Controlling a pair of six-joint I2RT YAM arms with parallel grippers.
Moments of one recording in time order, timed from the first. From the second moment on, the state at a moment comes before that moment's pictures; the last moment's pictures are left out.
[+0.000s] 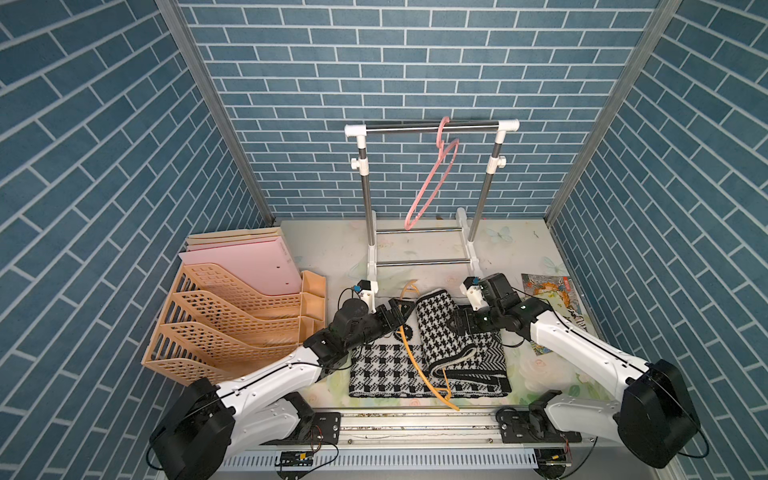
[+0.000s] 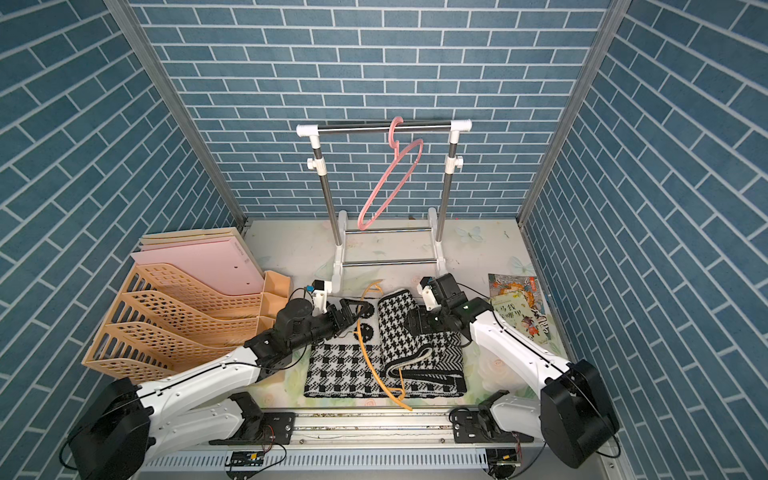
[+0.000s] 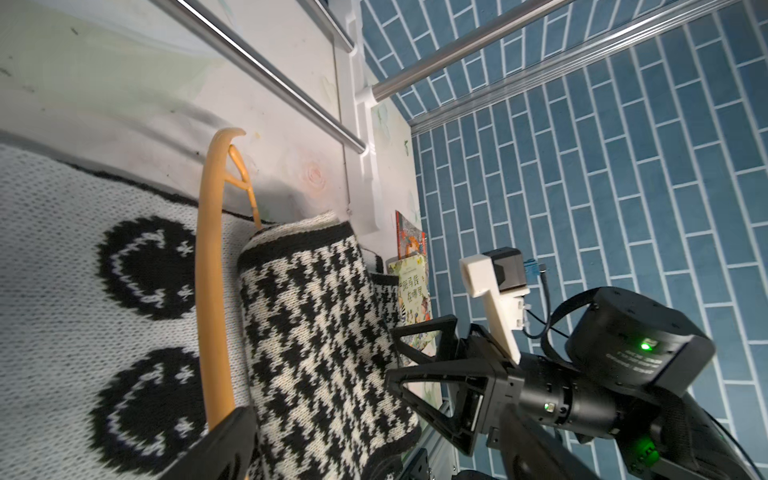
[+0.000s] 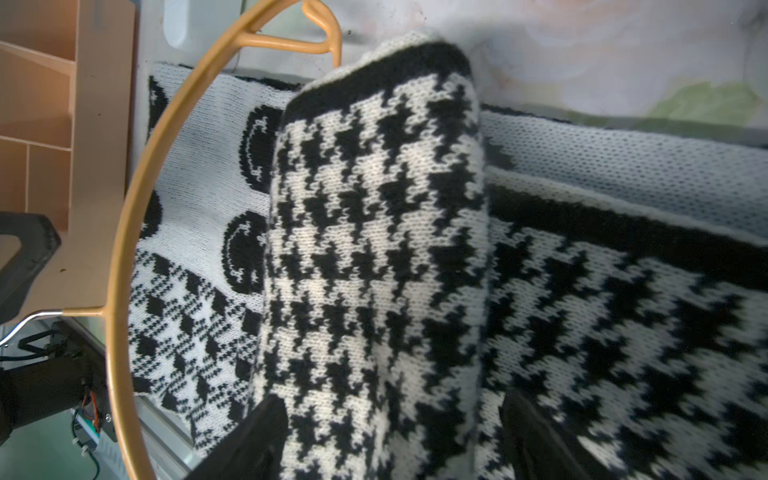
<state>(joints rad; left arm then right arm) -0.75 1.10 0.47 0.26 0.19 -1.13 0.56 1.23 0.78 -0.57 -0.28 0.35</state>
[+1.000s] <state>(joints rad) -0.73 1.17 0.70 -0.23 0.23 -0.86 0.45 1.29 0.75 -0.52 -0.38 0.35</state>
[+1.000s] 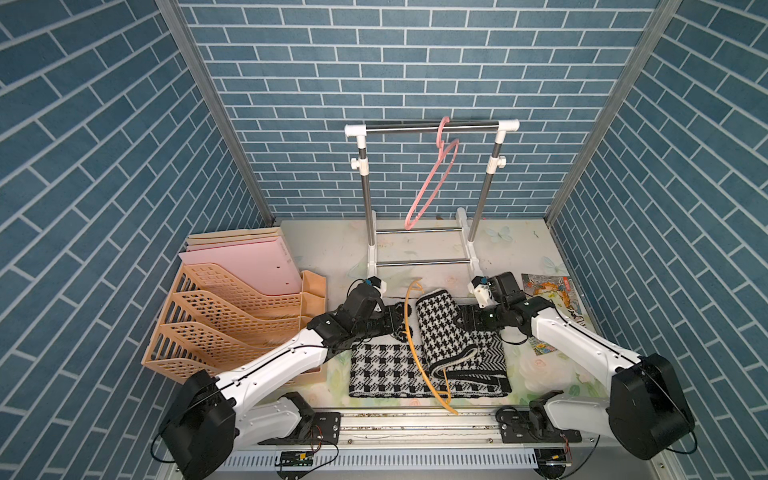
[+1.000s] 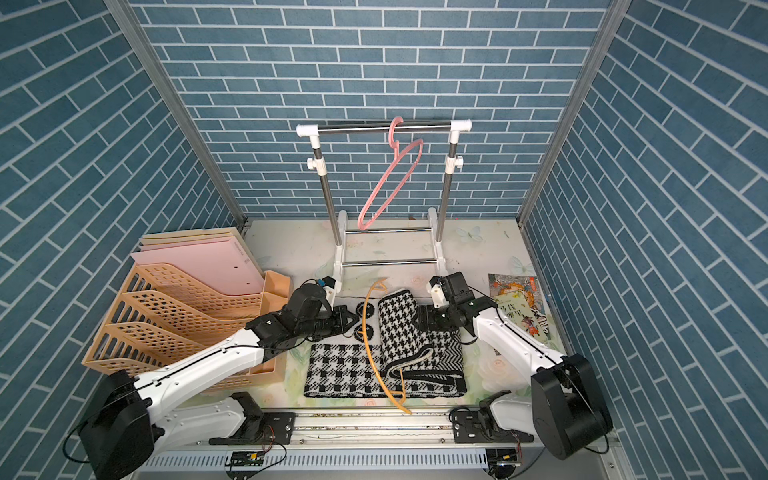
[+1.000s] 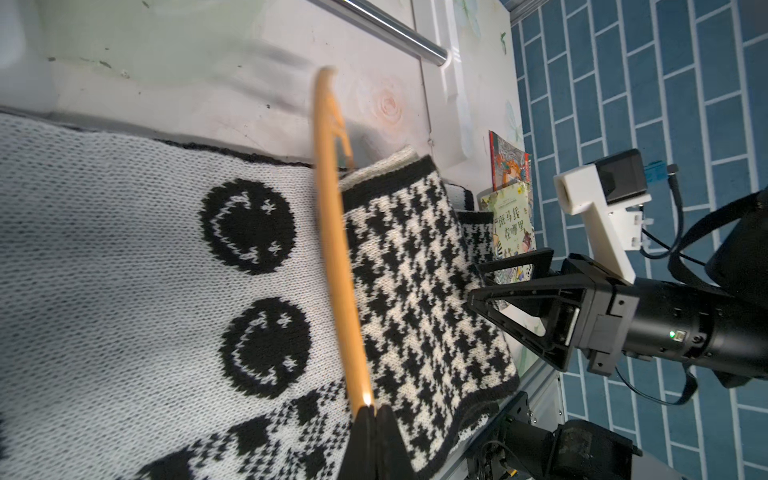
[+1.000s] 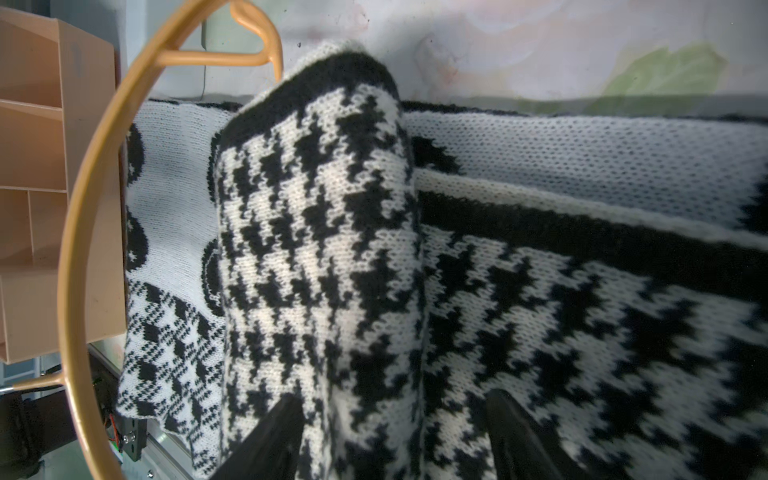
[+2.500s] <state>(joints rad) -0.76 1.31 0.83 -0.16 0.35 -0.89 0.33 0.90 0.66 -0.79 -0.17 0.49</state>
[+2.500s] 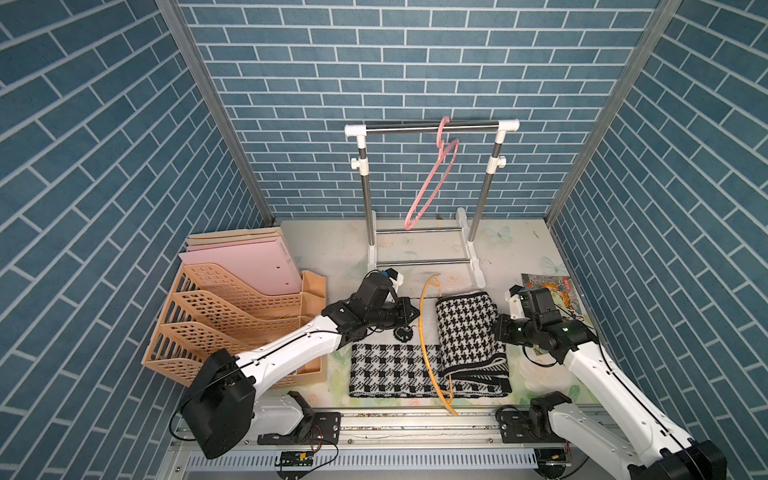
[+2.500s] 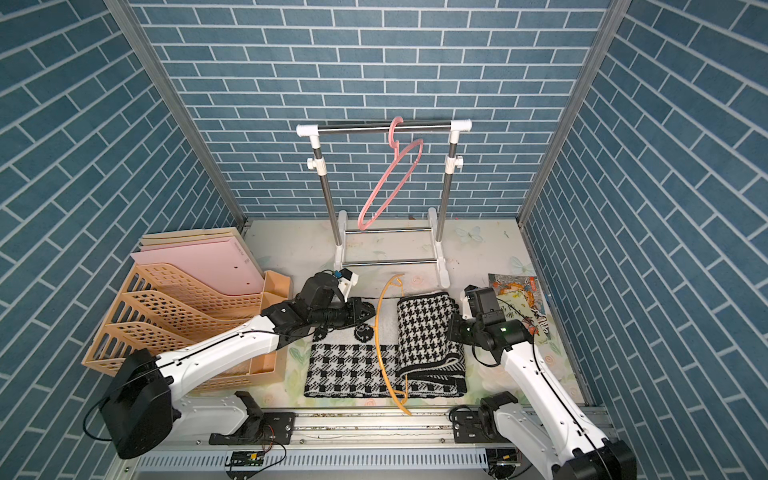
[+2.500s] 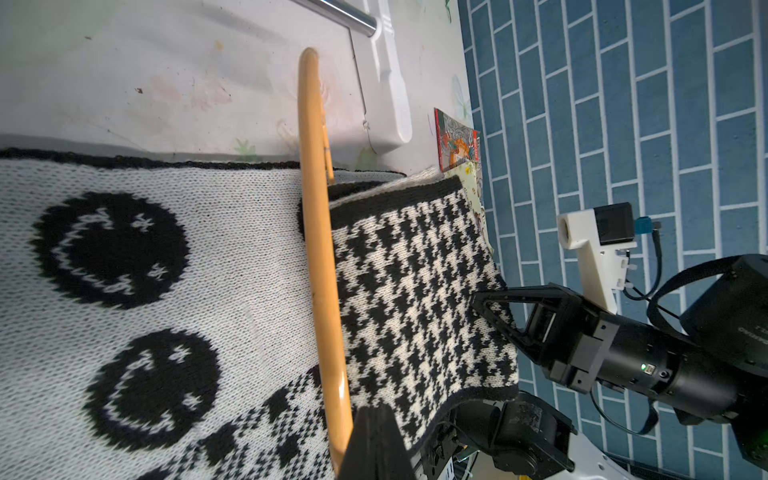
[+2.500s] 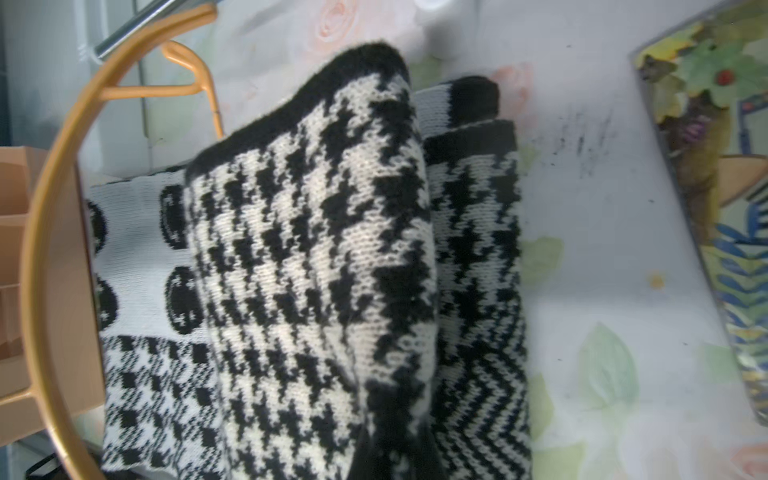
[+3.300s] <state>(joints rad) -0.77 1.37 0.91 -0.19 0.35 -0.87 0.32 0.98 0.72 -0.86 0.10 0.59</state>
